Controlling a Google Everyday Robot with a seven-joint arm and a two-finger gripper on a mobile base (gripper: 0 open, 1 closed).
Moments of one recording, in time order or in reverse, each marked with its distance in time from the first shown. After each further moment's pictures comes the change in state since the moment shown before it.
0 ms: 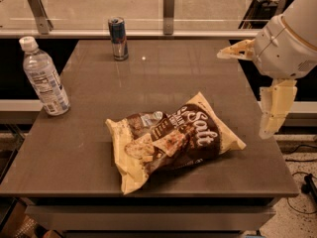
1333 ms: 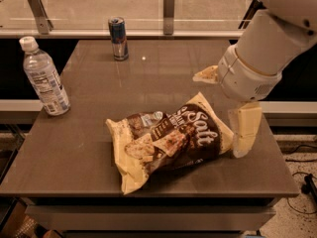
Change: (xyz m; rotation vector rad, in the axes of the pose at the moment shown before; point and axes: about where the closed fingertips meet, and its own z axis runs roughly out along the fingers) arm -0.027 0.013 0.052 -0.082 0.075 -0.028
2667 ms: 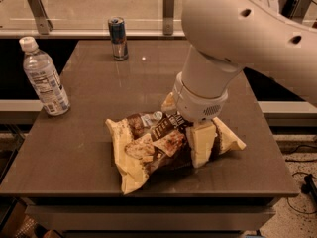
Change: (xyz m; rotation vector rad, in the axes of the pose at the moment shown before) arm -0.055 -0.002 0.064 -0.083 0.055 -0.091
